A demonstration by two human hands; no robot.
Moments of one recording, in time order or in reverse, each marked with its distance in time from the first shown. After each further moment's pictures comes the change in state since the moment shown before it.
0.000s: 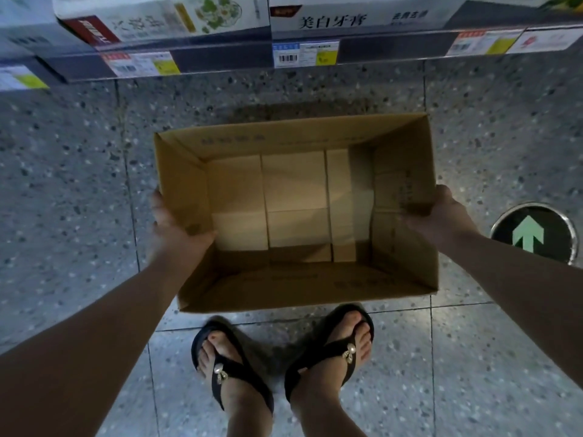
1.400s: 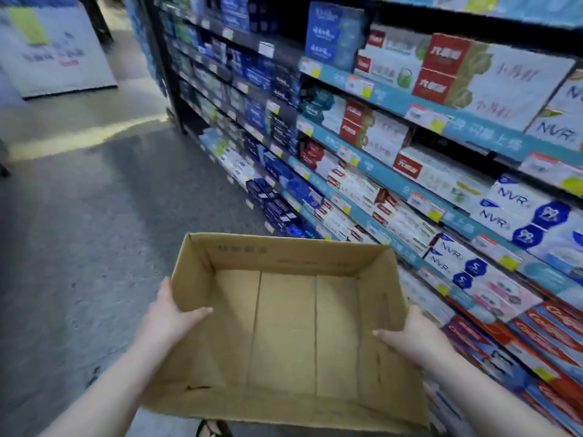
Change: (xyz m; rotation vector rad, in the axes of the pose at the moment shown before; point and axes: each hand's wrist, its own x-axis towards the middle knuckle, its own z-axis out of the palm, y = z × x) left_hand -0.554 -0.160 -0.568 -0.649 0.651 -0.472; right_hand -0.688 -0.328 -0.256 -0.565 -0.067 -0.973
